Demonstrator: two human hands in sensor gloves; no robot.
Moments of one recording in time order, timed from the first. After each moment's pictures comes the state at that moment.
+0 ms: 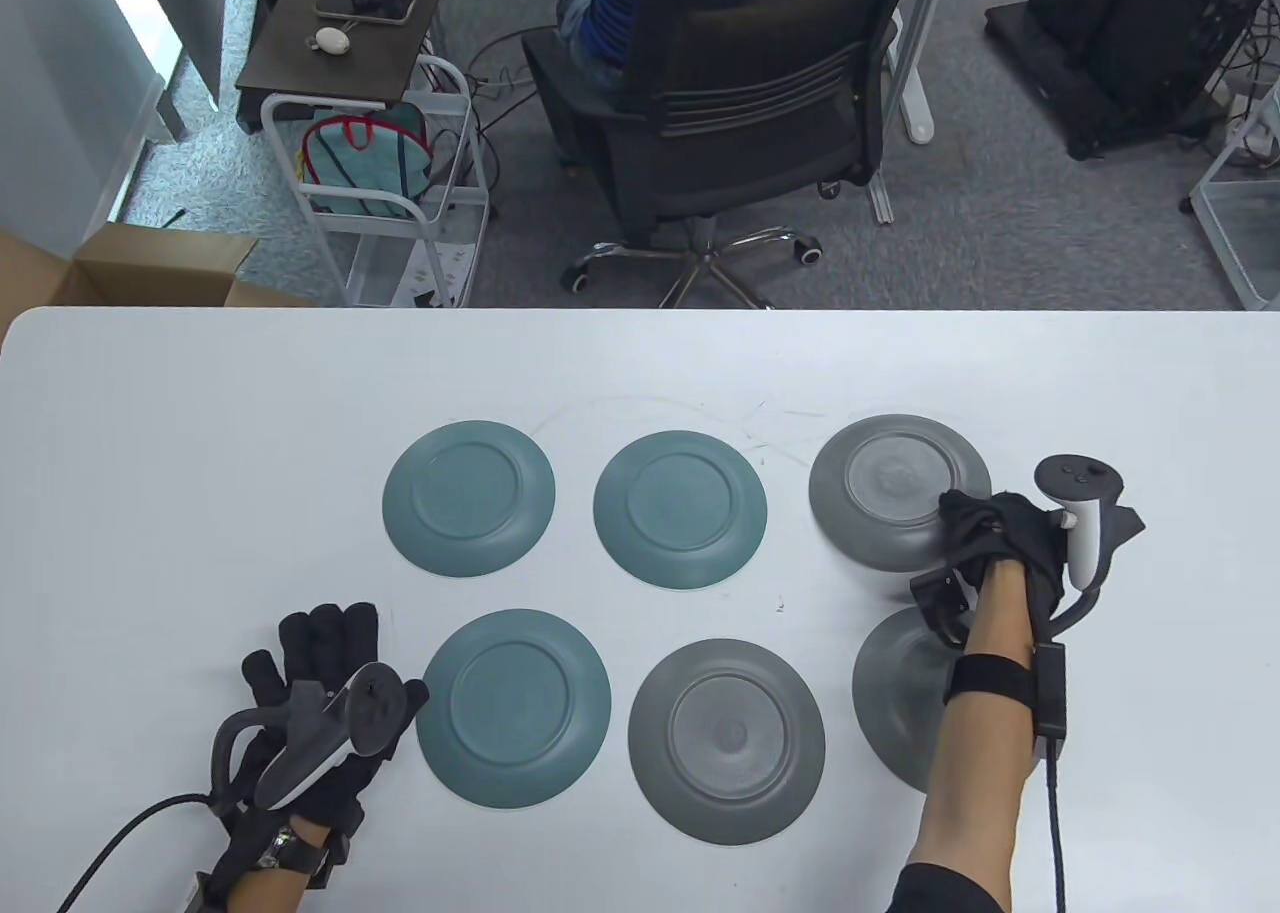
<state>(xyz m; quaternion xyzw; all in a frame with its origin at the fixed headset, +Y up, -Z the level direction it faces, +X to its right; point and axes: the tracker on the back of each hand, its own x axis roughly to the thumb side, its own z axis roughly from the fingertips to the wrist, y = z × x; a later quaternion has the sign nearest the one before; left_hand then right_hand) -0.284 -0.767 -0.182 -0.12 0.01 -0.05 0.99 0.339 -0.766 -0.342 -0.39 0.14 0.82 0.39</state>
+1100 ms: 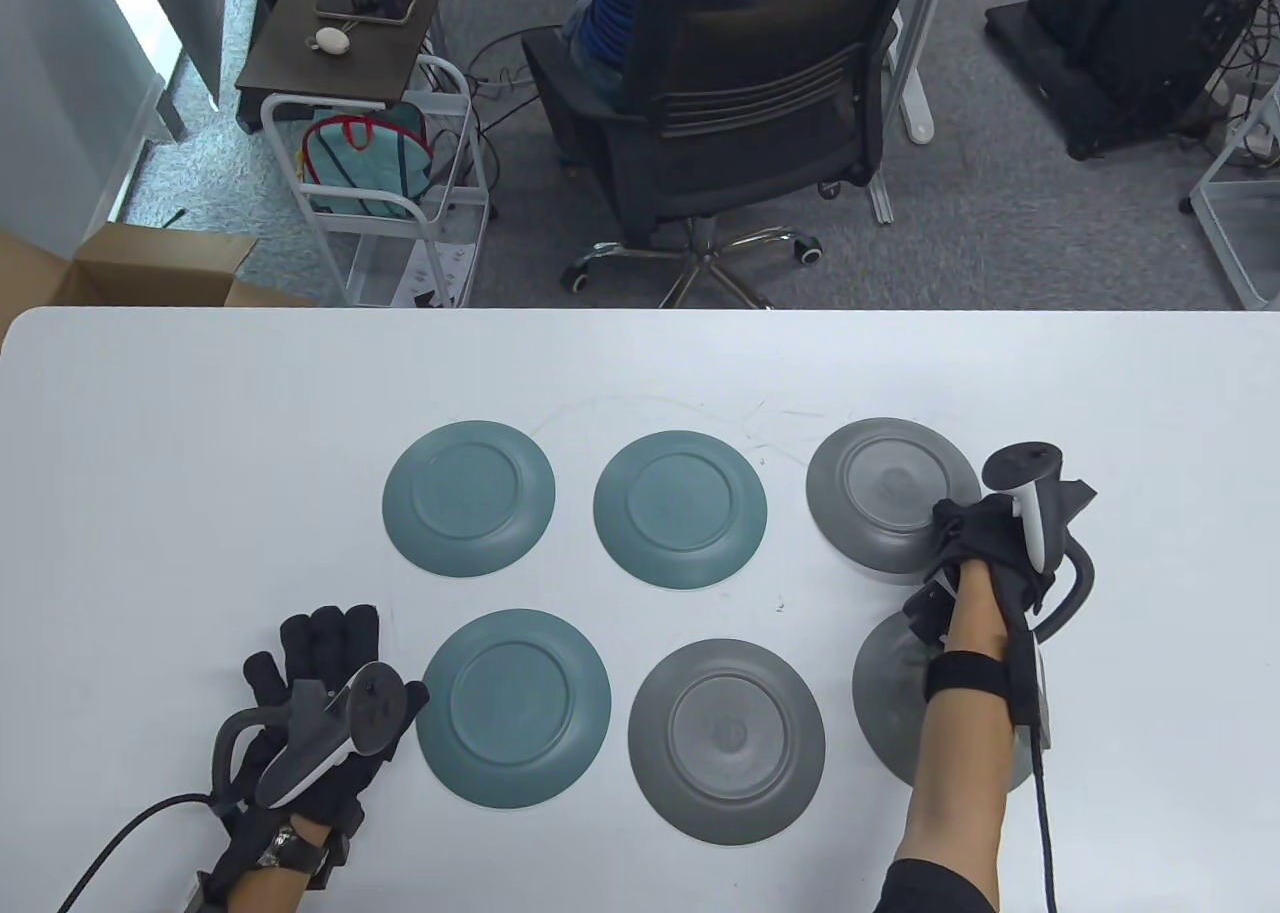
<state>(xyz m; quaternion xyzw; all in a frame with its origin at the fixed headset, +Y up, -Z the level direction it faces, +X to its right) -0.284 -0.769 -0.183 -0.13 0.01 -0.05 0.99 0.315 -0.763 -0.351 -0.39 0.13 0.88 0.21</state>
